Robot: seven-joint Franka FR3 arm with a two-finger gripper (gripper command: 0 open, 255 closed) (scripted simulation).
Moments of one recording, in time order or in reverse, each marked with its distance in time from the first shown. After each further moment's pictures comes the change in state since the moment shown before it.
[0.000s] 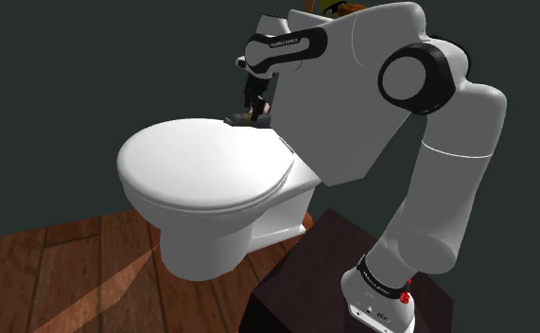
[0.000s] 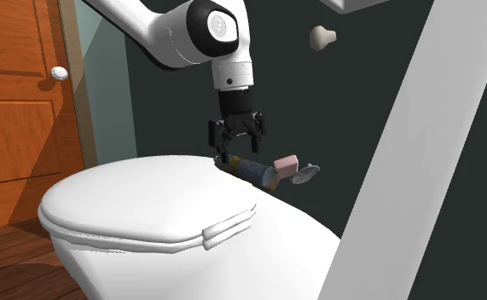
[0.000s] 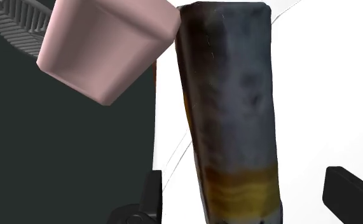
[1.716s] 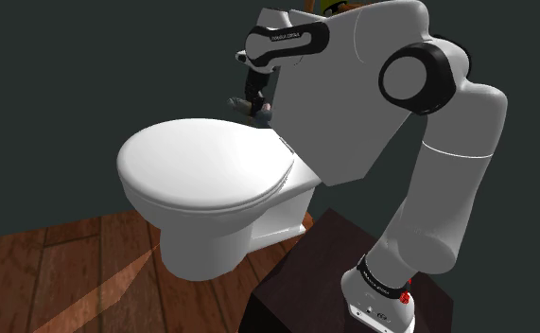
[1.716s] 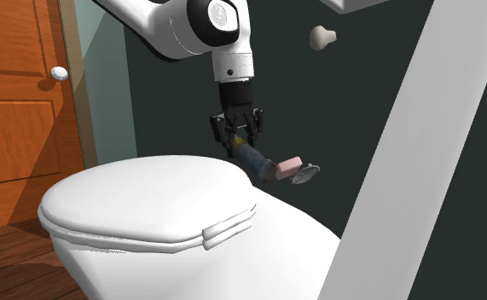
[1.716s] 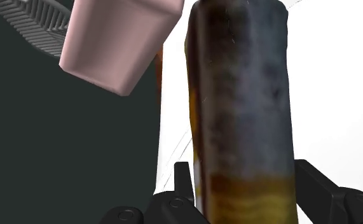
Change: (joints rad) arm -0.001 -0.003 -0.001 0.042 -0.002 -0.044 -0.002
